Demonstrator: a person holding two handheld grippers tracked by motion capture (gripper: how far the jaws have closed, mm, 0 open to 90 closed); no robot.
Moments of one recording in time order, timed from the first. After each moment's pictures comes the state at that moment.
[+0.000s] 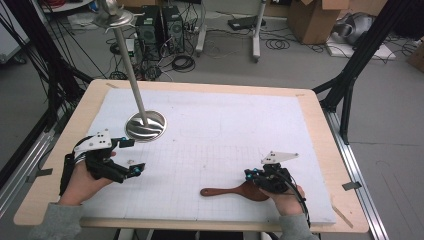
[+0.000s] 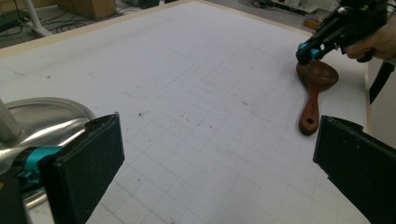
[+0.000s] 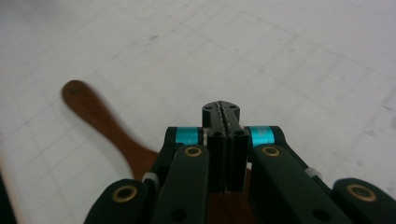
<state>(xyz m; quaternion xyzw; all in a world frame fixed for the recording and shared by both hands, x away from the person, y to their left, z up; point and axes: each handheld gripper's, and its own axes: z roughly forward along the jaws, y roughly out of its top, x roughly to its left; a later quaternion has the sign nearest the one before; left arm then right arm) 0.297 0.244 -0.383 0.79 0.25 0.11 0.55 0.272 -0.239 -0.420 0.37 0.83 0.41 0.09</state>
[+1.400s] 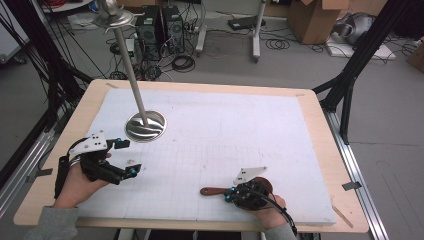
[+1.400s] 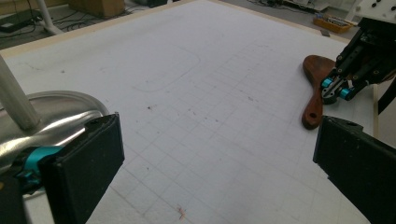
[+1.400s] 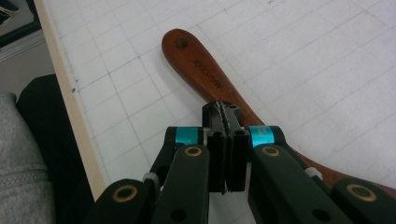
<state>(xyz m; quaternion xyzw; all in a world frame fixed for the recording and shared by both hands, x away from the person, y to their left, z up) 0.289 0.252 -0.383 0.79 0.26 0.12 0.55 0.247 -0.184 -0.436 0.28 0.89 0.36 0.04</state>
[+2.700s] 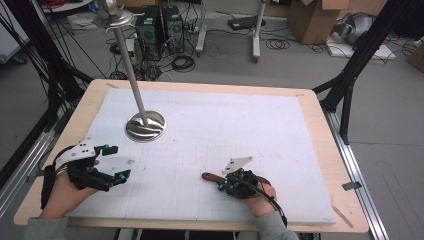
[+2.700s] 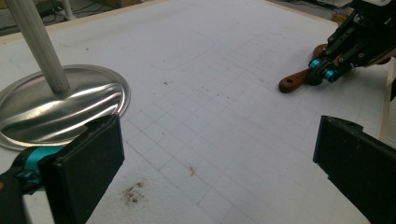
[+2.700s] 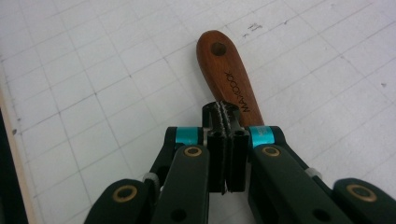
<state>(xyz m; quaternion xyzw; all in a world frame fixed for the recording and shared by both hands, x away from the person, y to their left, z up) 0.271 0.275 -0.389 0.78 0.29 0.13 0.53 0.274 -0.158 -0.433 0.27 0.90 0.33 0.08</state>
